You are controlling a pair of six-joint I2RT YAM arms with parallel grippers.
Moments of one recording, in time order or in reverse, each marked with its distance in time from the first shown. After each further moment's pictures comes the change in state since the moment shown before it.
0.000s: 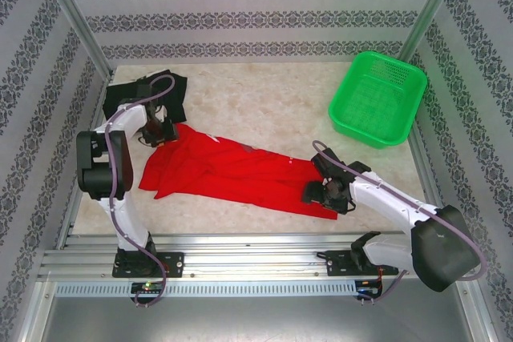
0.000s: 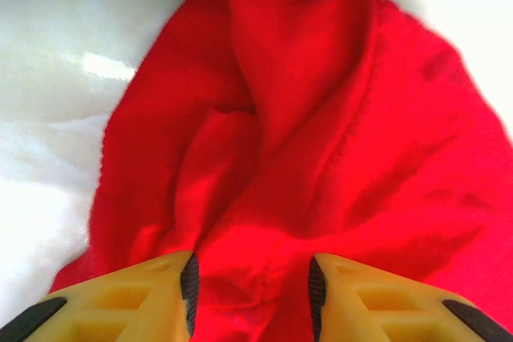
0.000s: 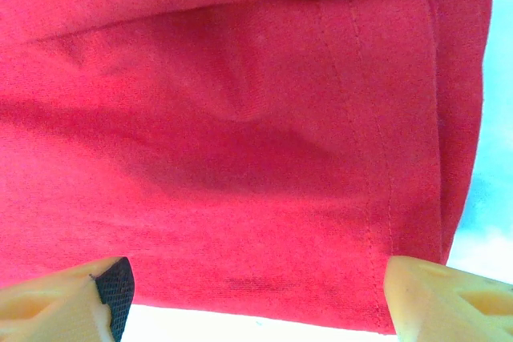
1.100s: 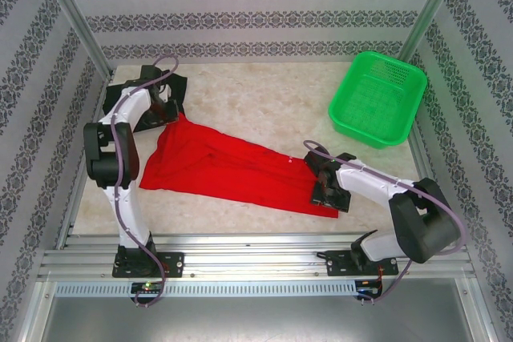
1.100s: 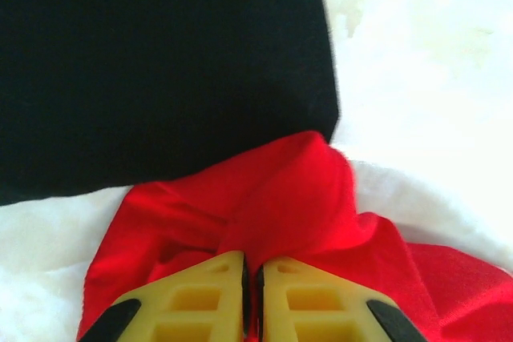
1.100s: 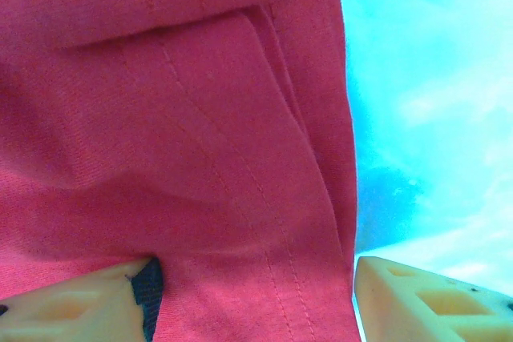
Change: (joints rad) left arm -0.022 0.145 0.304 -0.066 -0.015 0.037; right arm 0.002 0.203 0.071 -0.086 0.178 0.051
